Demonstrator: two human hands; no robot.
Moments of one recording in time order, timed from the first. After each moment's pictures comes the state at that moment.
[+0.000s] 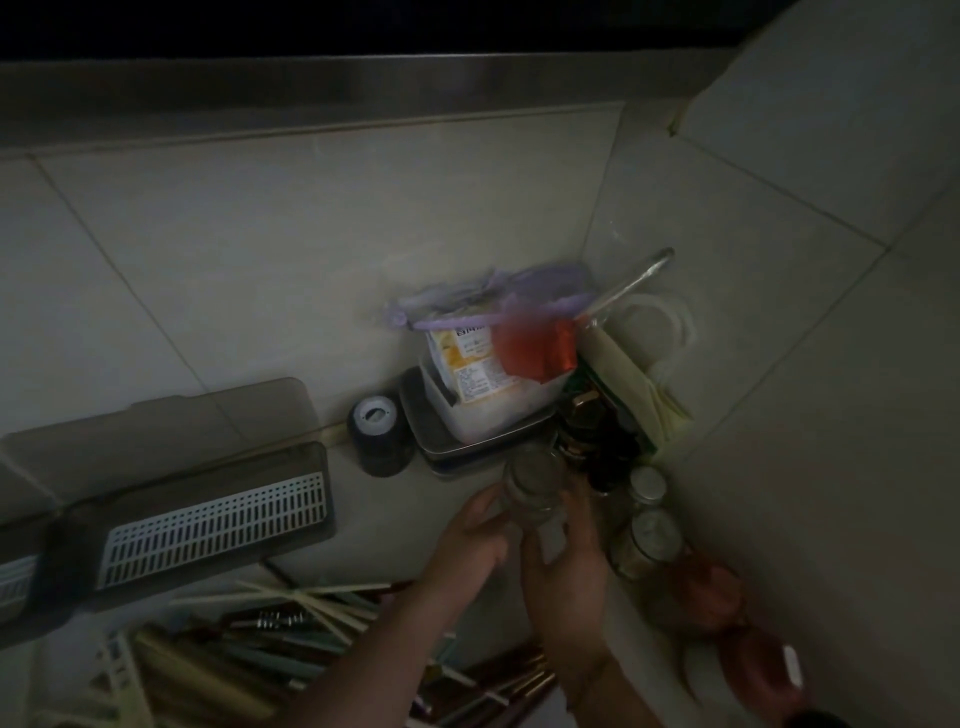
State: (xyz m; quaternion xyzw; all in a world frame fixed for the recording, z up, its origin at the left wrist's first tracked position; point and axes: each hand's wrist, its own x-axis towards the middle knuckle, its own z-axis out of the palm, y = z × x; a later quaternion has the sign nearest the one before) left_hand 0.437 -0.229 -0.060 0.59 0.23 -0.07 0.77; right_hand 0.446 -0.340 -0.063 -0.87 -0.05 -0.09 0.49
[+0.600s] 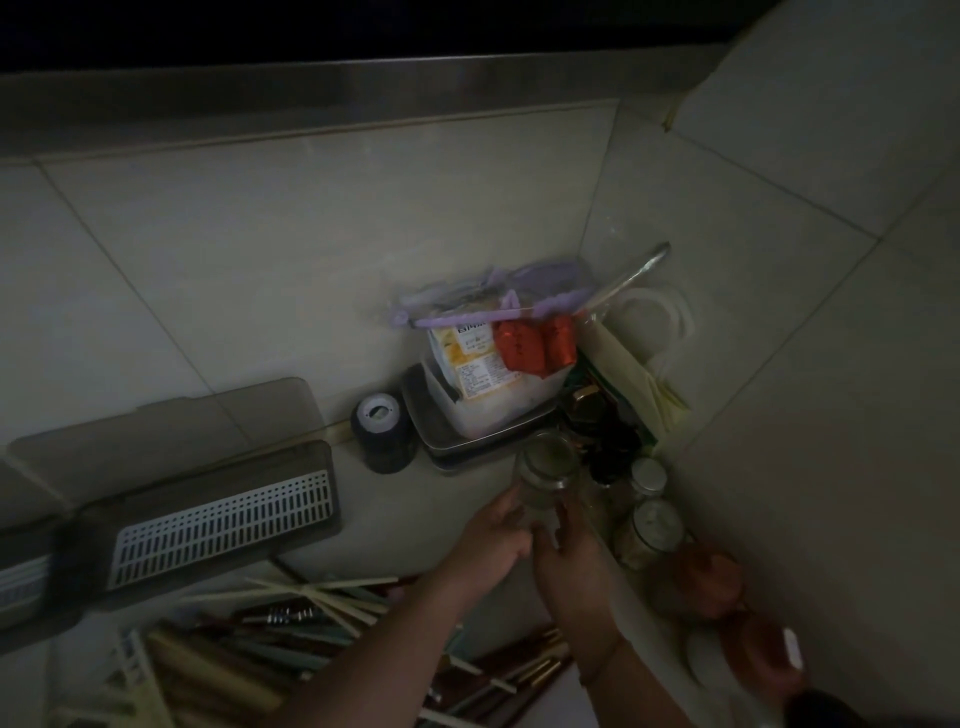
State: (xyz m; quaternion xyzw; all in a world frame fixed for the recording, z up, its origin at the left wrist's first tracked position) left_hand 0.439 -0.235 -0.049 0.65 0.16 -0.13 0.74; right_hand 0.454 -0.342 -0.070 -0.86 0.03 0.06 0.51
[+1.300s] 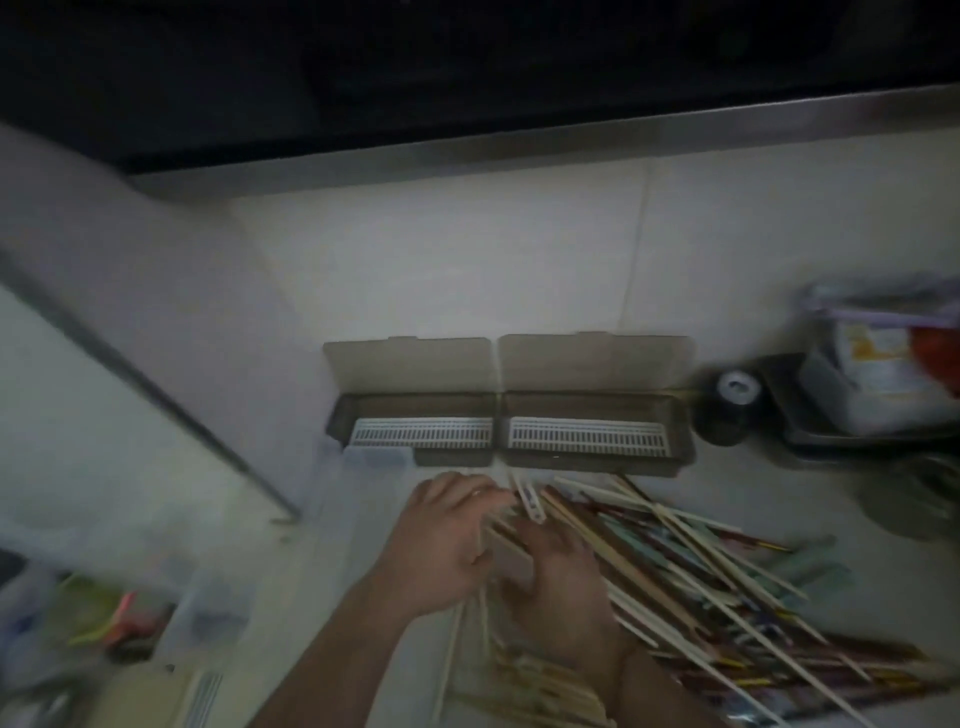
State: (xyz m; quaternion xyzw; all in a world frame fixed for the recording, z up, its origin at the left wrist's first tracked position) left_hand 0.103 0.029 0.022 0.98 0.16 0.06 0.13; right_hand 0.210 -0.111 -0.039 -0.83 -0.47 0.14 0.25
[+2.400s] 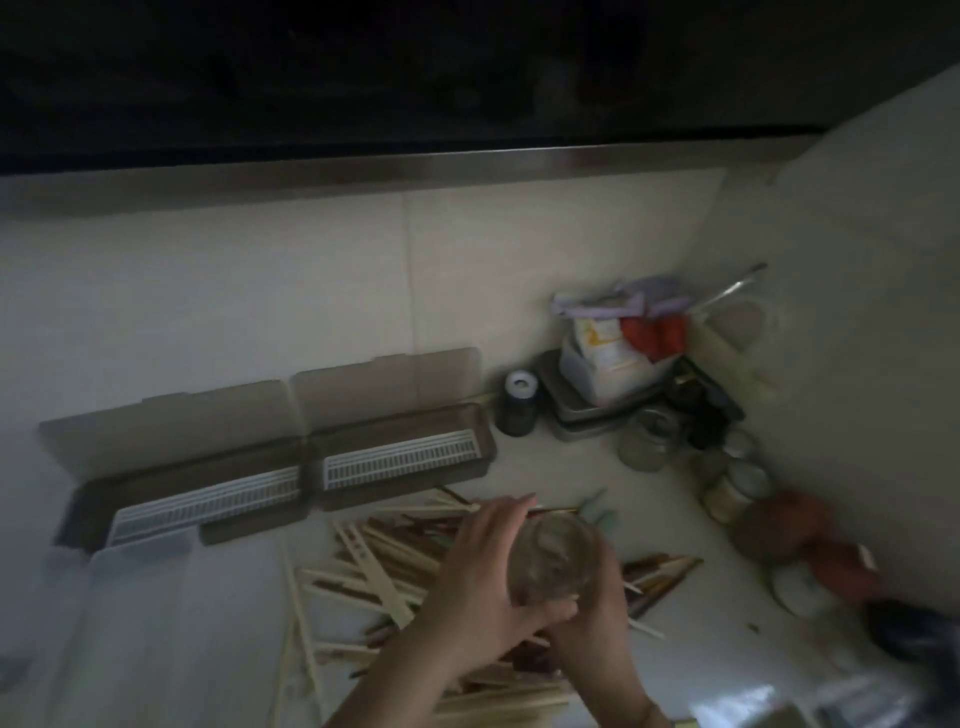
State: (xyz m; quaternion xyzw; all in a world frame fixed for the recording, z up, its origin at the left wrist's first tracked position) left_hand 0.217 -0.119 0.015 0.92 0.00 0.06 0.39; right_hand 0.259 -0.261 -0.032 -0.81 -0.12 -0.05 0.57
